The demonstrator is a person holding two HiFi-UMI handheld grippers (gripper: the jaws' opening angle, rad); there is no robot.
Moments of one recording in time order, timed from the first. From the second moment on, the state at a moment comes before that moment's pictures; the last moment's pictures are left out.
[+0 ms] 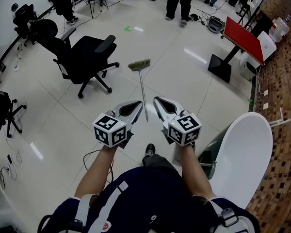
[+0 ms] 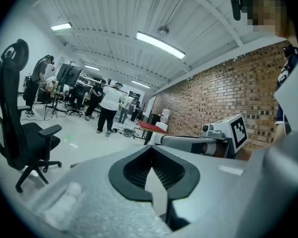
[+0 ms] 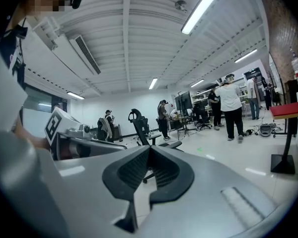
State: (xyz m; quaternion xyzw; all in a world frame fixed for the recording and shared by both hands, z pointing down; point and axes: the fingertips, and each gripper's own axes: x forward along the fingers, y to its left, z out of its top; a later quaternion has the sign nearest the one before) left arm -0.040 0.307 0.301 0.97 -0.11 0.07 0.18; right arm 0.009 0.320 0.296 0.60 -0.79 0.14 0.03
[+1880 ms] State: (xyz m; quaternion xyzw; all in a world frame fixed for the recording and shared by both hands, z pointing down) left arm 0.057 0.108 0.579 0.95 -0.05 0.21 0.21; right arm 0.114 0.157 0.599 0.63 -0.69 0.32 0.16
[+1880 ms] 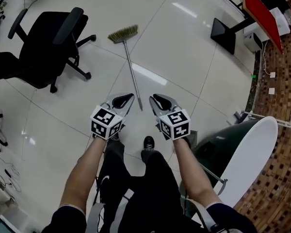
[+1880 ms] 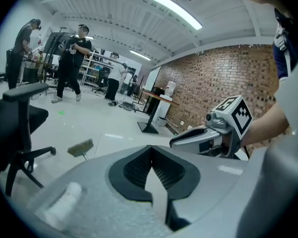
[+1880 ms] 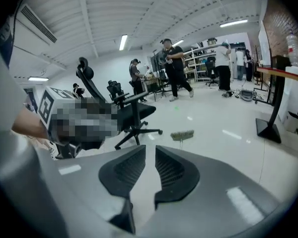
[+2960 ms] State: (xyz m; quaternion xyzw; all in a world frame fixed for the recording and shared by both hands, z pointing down) left arm 0.056 0.088 1.098 0.92 0.01 0.33 0.20; right arm 0.119 0.200 1.178 0.65 -0.57 0.45 0.21
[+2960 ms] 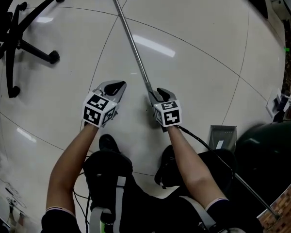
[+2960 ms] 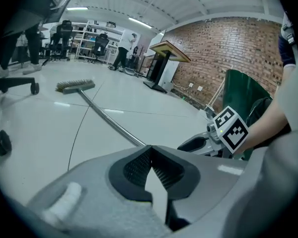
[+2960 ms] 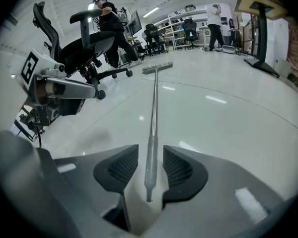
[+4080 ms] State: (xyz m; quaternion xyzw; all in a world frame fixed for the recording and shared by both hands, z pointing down) left arm 0.053 0.072 1.080 0.92 -0.02 0.34 0.21; right arm 0.118 0.180 1.157 0.67 -0.55 0.41 0.29
